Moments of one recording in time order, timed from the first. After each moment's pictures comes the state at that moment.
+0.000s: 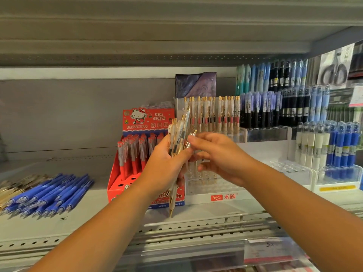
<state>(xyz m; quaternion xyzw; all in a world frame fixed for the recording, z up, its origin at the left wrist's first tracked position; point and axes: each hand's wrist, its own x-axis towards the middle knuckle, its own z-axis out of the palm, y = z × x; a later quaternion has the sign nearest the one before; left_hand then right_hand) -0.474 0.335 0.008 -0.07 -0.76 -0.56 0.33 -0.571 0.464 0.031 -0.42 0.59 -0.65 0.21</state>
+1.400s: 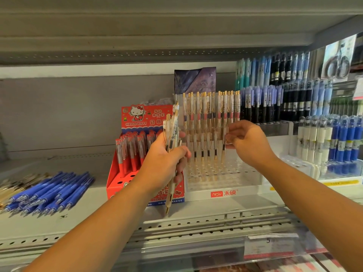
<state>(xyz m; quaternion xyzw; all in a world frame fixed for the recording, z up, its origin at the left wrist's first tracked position) -0.473 0.334 0.007 -0.05 -0.73 -0.61 0.31 -0.646 0.489 0.019 -0.33 0.70 -0.63 -0.09</state>
